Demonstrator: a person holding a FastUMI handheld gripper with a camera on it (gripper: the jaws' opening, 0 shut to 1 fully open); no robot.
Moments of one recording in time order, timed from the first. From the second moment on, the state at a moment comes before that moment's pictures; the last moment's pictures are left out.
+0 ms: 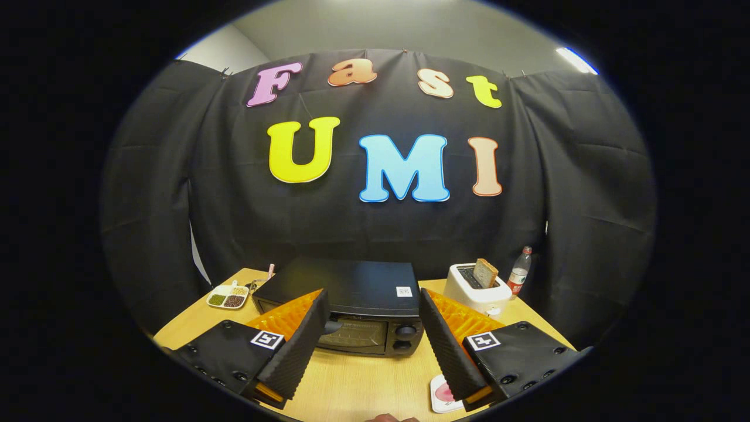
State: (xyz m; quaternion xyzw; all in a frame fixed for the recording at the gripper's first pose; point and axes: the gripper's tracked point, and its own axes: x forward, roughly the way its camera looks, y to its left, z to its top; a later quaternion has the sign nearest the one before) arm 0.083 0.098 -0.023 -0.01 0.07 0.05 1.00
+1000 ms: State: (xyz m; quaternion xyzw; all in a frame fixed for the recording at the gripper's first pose) arm 0.171 0.179 -0.121 0.00 0.18 0.06 0.98
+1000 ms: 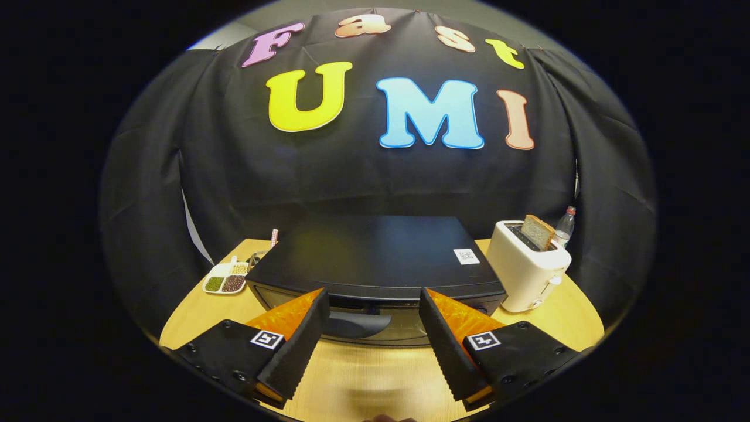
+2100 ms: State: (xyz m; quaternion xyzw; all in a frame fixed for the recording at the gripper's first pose) arm 0.168 0.200 -0.164 0.05 0.27 0.05 0.96
